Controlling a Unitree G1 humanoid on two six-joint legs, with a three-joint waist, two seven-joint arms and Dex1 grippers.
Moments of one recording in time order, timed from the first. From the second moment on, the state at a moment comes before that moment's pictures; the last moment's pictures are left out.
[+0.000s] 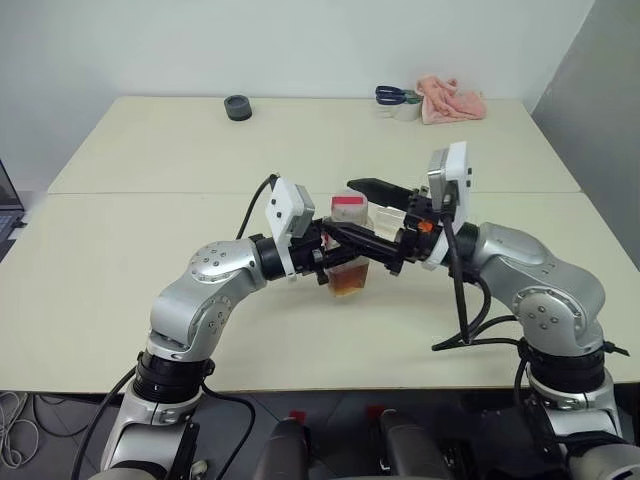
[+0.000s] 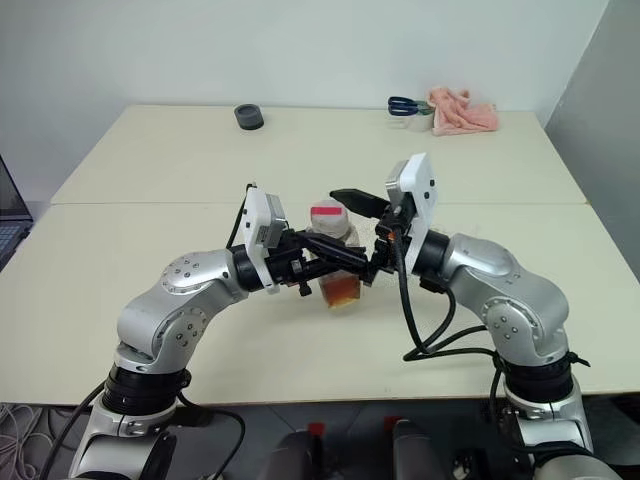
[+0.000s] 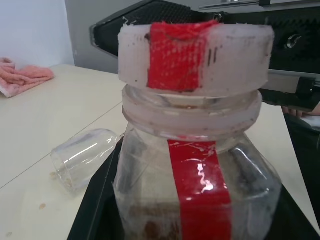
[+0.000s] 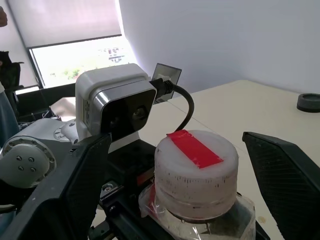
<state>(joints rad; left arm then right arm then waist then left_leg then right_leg) -0.50 0.43 -0.09 -0.32 -0.54 0.58 -0.77 -0.60 -0.39 0.06 -0.48 0.77 0.77 0.55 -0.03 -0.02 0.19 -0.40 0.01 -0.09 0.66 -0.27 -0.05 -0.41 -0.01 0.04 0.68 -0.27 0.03</state>
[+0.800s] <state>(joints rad) -0.52 0.53 -0.07 -0.37 -0.63 0.59 -0.88 -0.80 -0.52 0.07 -0.29 0.83 0.78 0.85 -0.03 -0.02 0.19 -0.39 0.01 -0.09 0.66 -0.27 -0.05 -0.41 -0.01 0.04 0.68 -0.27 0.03</state>
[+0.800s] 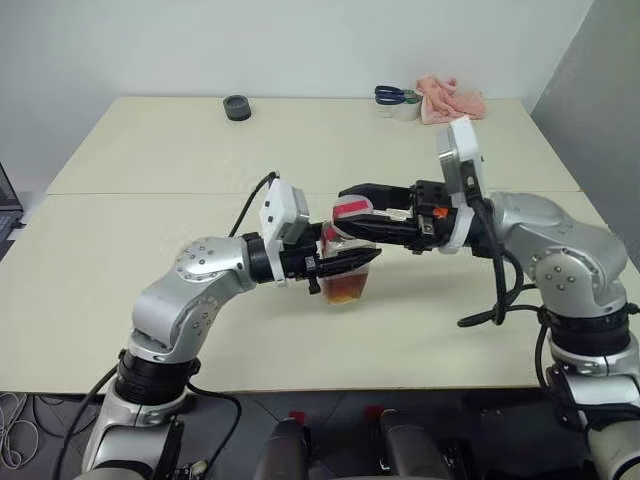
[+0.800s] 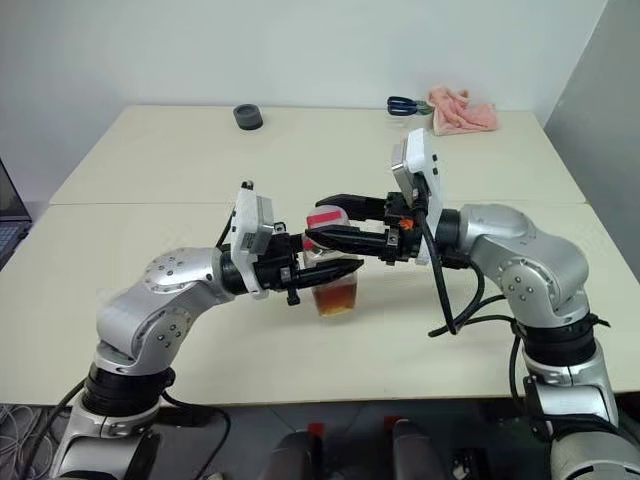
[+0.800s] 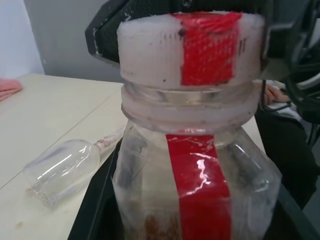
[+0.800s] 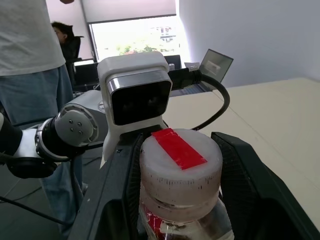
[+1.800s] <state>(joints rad) -0.46 0.45 -0.09 -0.39 -0.62 0.63 -0.77 -0.21 -0.32 -0.28 -0.17 0.28 0.51 0.10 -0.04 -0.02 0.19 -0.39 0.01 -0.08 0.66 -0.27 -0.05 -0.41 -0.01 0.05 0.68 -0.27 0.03</state>
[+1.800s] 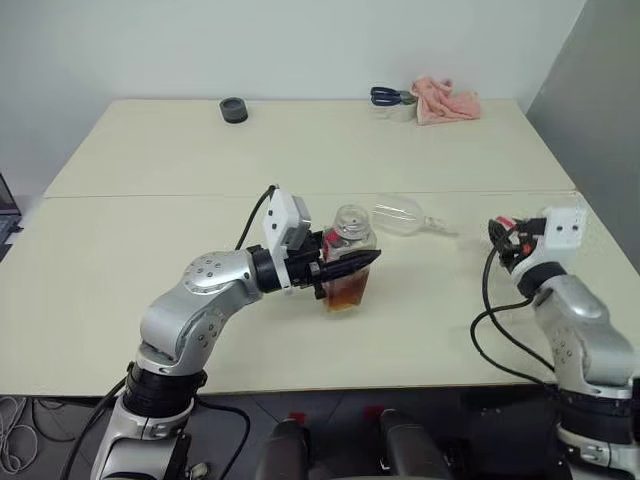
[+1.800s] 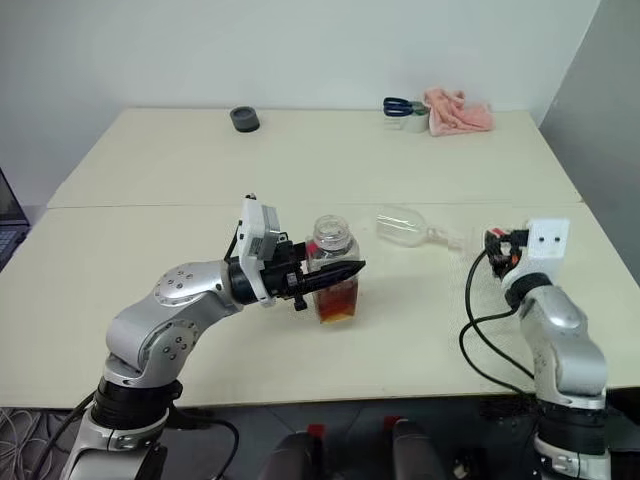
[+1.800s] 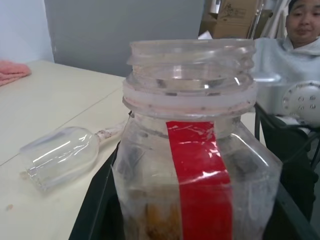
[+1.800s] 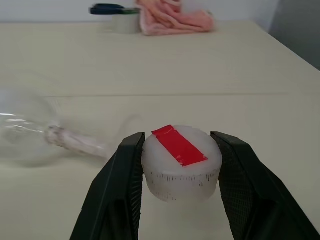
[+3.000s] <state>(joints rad) -0.48 0.44 -0.09 -0.37 -0.61 0.62 -0.76 -0.22 -0.25 -0.31 -0.12 0.26 0.50 0.04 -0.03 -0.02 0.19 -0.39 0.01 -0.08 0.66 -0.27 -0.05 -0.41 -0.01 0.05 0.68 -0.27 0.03</state>
